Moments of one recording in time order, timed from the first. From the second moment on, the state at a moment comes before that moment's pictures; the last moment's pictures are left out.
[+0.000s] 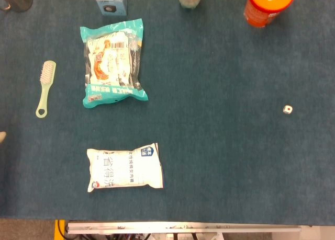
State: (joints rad) left arm -0.12 -1.13 -0.06 -1.65 1.33 1.37 0.17; right arm 0.10 -1.20 0.06 -1.53 -1.53 1.48 -0.14
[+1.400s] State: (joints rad) left arm -0.10 -1.11 -0.05 -1.67 1.35 1.42 0.18; right arm 0.29 -1.10 0.07 -1.68 -1.41 1.13 -0.39
